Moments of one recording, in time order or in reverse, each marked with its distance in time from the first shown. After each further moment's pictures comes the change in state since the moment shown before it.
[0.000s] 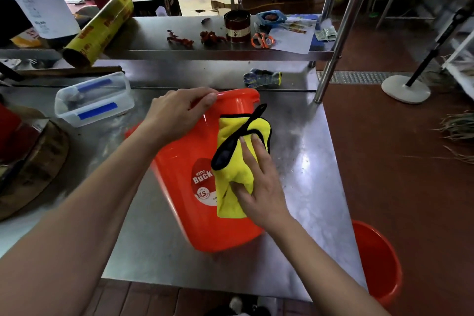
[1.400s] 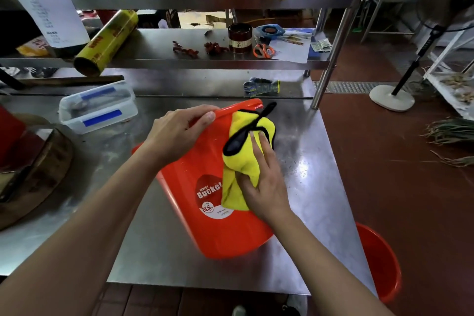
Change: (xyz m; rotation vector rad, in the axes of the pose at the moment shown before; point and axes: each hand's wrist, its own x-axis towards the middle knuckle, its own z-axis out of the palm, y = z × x) left_hand -0.057 -0.024 -0.015 -0.156 0.032 0.044; right_hand -0.001 -0.042 0.013 0.004 0.090 0.110
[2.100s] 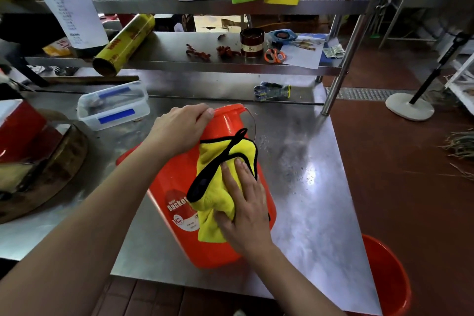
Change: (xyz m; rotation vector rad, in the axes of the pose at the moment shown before) left_hand 0.012 0.013 -0.007 0.242 -0.057 -0.184; right_hand -0.044 -0.019 0.031 -0.123 -0.041 -0.169
